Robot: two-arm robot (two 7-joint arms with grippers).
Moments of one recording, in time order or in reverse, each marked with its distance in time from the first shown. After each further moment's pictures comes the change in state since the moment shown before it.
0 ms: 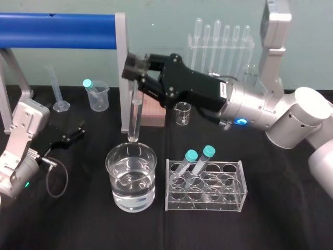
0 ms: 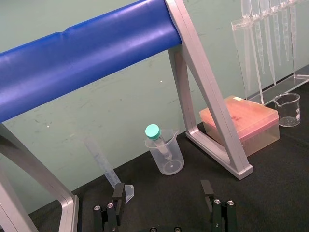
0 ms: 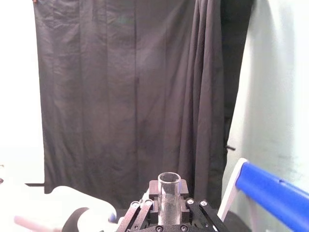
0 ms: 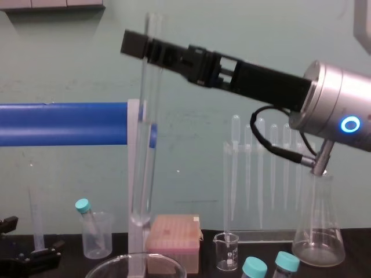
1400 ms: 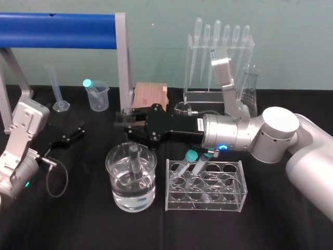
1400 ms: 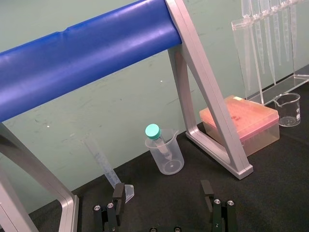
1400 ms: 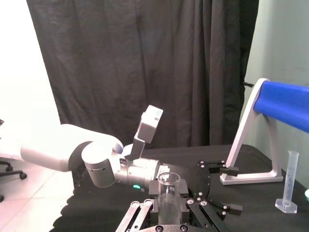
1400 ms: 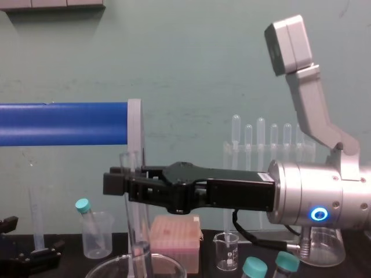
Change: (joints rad) left arm 0.000 0.000 0.000 0.000 0.000 0.000 0.000; right arm 0.079 -0.057 -0.154 0.273 -0.075 0.013 0.075
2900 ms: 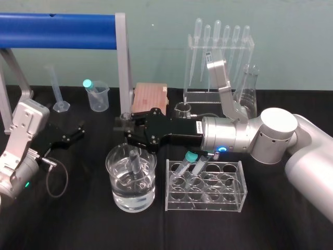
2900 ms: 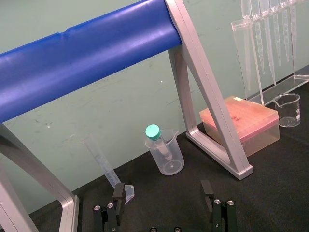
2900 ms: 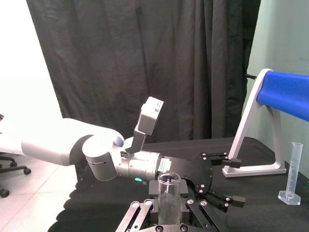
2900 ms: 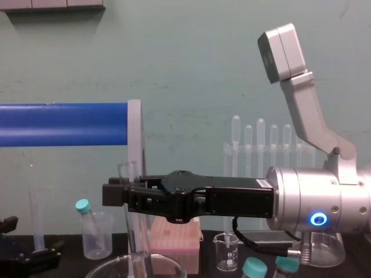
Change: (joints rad) left arm 0.000 0.000 0.000 0.000 0.000 0.000 0.000; right arm 0.004 -0.005 -0.006 0.014 -0.017 0.022 0.006
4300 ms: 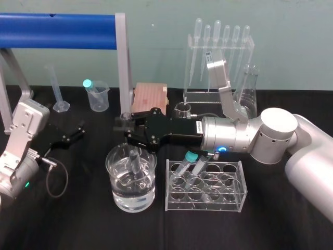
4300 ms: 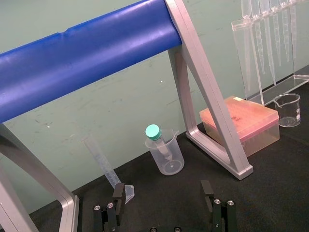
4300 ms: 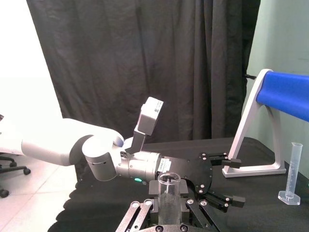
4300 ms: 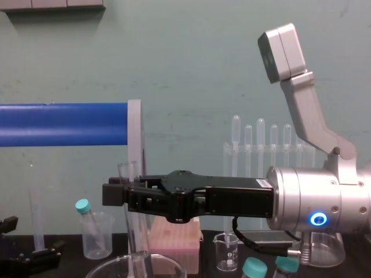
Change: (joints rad) left arm 0.000 0.000 0.000 0.000 0.000 0.000 0.000; right arm 0.000 0.000 0.000 0.000 0.001 -0.001 -0.001
